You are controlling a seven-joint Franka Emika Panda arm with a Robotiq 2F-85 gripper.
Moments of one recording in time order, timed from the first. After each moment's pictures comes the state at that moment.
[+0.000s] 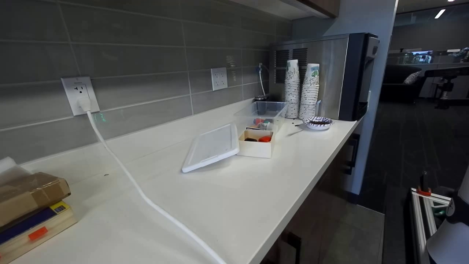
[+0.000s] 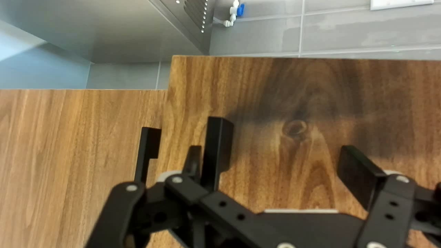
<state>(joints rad) -0.15 -0.27 -0.57 -1.65 0.24 2.49 -0.58</state>
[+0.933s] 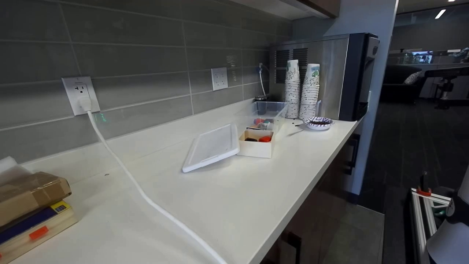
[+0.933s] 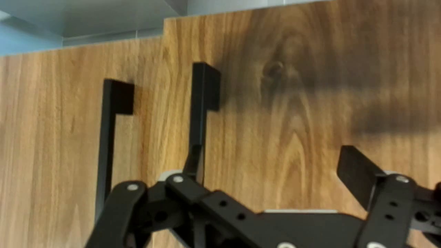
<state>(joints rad) -0.15 -0.15 -0.57 -1.47 0.42 2.45 -0.59</state>
